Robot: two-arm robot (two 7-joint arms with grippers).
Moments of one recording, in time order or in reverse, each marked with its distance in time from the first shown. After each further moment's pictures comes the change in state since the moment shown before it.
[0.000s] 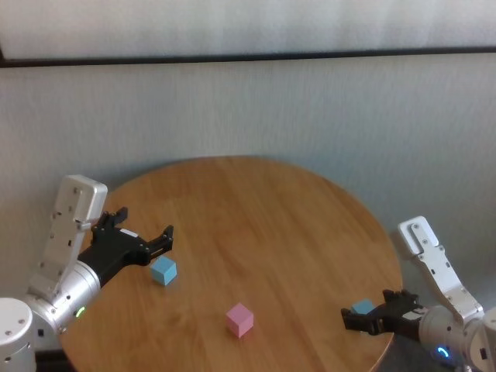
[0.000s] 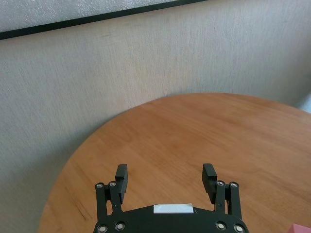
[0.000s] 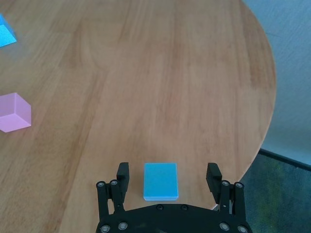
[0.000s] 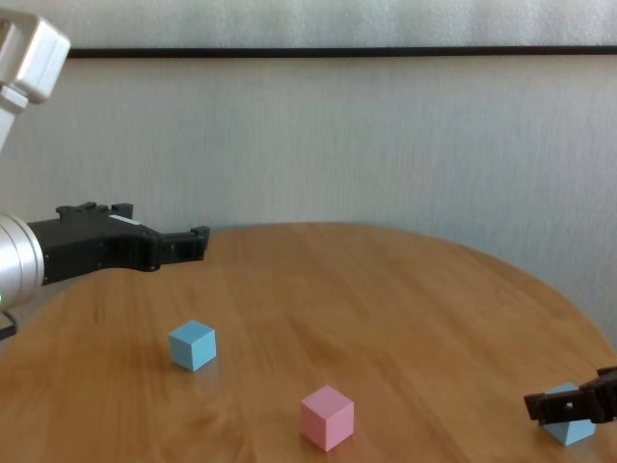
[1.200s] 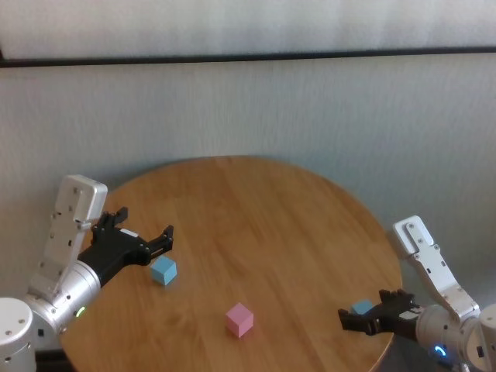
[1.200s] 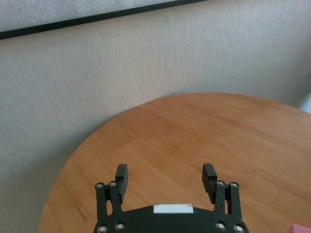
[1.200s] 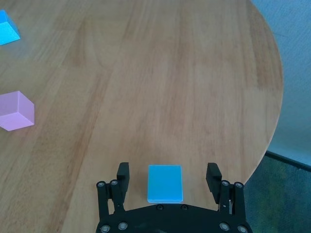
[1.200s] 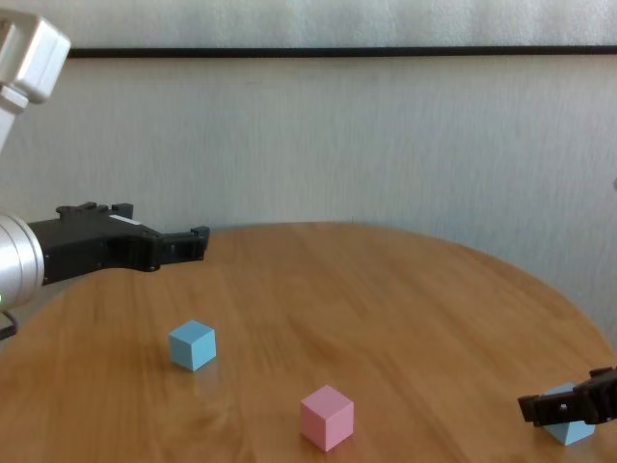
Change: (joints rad) left arm 0.000 0.000 0.000 0.000 0.000 0.000 0.000; right arm 0.011 -0.008 -0.002 0.012 -0.019 0.016 0.025
